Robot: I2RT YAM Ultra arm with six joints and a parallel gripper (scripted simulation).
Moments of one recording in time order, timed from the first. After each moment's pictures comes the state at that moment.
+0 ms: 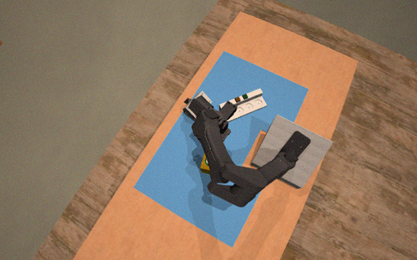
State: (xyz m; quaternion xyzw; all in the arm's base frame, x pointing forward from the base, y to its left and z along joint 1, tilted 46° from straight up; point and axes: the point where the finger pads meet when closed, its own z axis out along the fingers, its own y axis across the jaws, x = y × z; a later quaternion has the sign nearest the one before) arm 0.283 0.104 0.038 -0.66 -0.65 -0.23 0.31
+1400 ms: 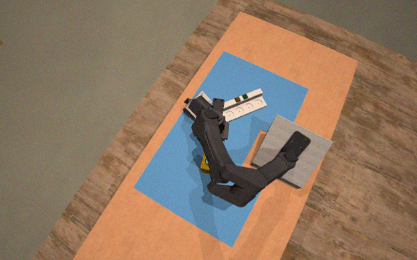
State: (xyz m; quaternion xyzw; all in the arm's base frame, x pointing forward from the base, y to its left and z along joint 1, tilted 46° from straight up) arm 0.283 0.104 0.039 -0.47 -0.79 -0.30 0.24
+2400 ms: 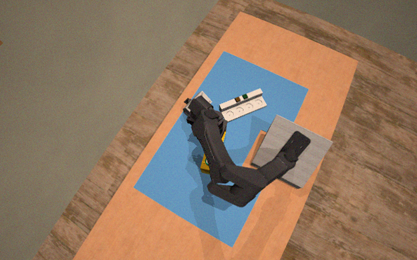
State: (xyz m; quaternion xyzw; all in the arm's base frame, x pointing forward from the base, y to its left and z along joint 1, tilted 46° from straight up) arm 0.283 0.104 0.039 0.12 -0.91 -0.39 0.01
